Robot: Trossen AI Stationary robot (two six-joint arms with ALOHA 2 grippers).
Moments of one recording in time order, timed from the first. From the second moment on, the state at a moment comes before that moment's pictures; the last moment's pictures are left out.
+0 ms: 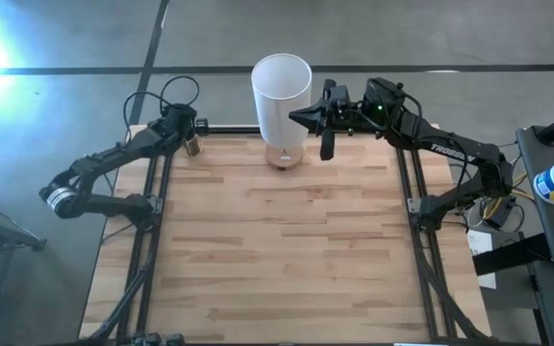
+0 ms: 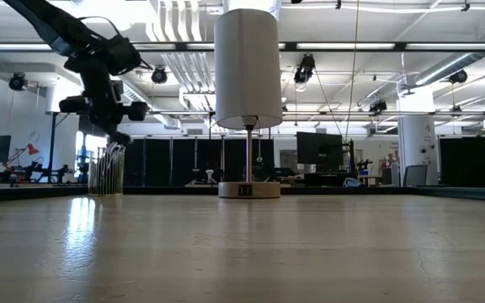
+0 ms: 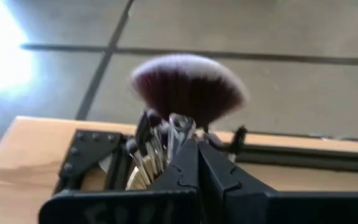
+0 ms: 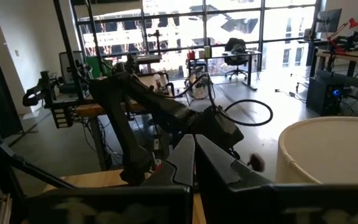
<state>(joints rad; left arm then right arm) 0.90 1.16 0.75 -0.32 -0.61 -0.51 -0.34 1.40 1.47 -0.05 -0.25 0.10</state>
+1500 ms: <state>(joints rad) 1.11 1.31 1.12 -0.64 -0.27 -0.41 -0.34 1.40 1.47 -0.05 -0.26 0.08</state>
